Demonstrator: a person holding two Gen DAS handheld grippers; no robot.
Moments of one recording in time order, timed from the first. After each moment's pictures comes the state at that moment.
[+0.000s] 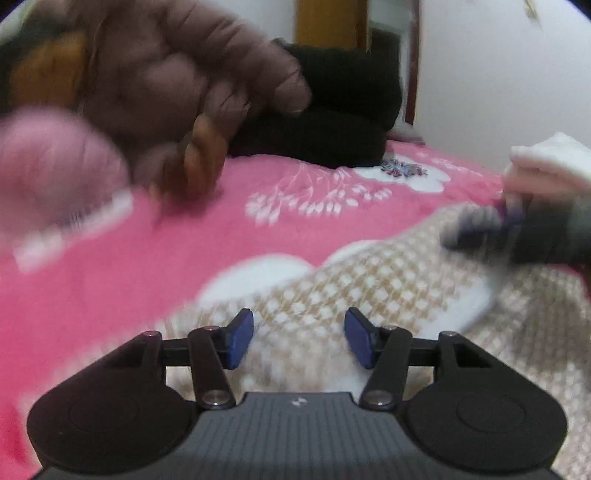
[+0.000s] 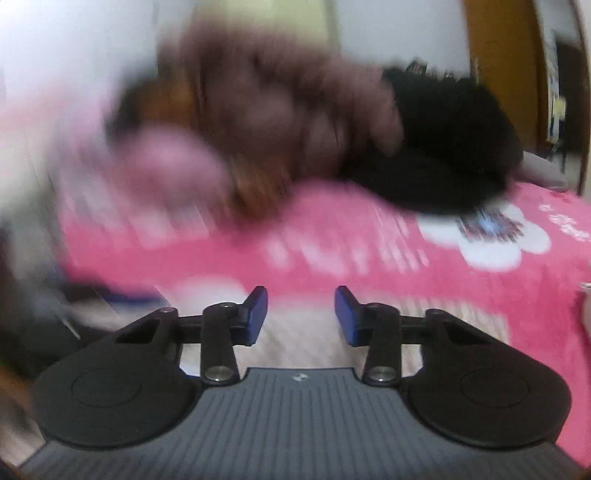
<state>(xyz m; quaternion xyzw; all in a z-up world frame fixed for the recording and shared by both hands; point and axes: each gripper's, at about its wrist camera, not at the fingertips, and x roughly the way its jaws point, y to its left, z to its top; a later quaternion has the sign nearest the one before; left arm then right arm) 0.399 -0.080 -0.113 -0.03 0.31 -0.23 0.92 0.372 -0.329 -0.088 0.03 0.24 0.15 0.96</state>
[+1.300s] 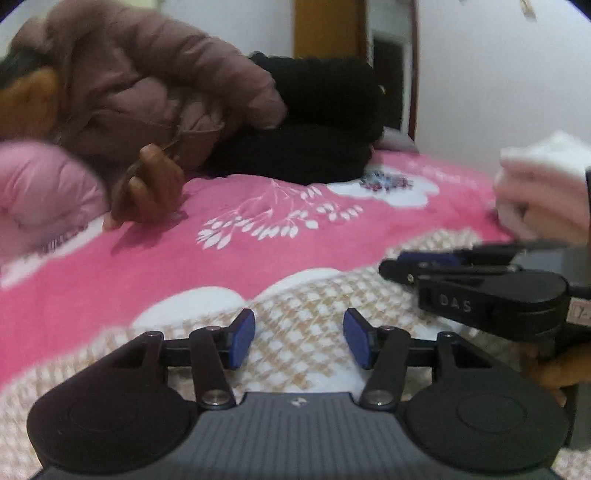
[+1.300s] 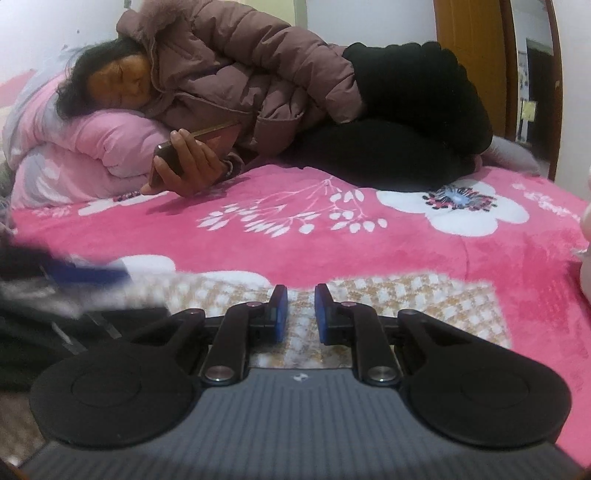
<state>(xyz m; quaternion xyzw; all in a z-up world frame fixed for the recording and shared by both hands) 0.386 -0.161 -0.107 0.04 0.28 -0.17 0.94 0.400 -0.338 -0.130 0.02 0.22 0.10 0.97</state>
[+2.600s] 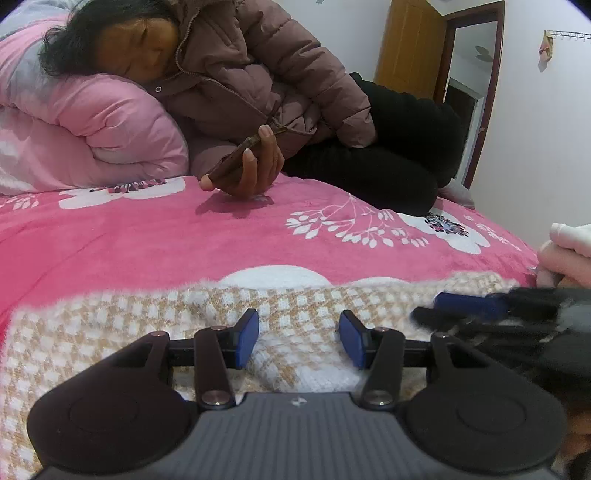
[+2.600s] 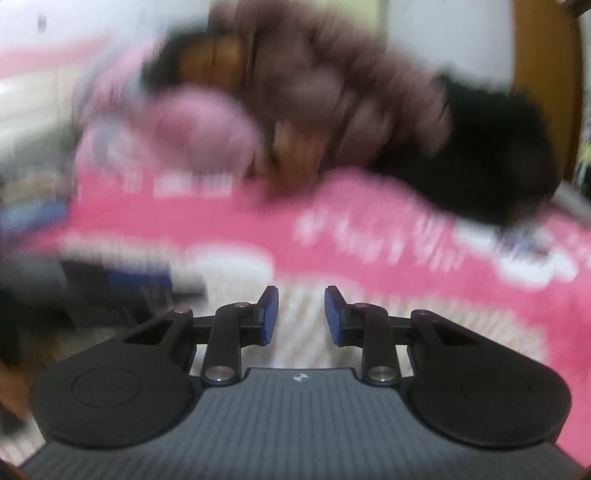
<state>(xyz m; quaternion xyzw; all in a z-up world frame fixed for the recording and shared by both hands) 0.371 -0.108 -0.114 -0.06 0.27 -0.10 0.96 0.380 -0.301 -0.111 -0.05 0.23 0.21 0.95</state>
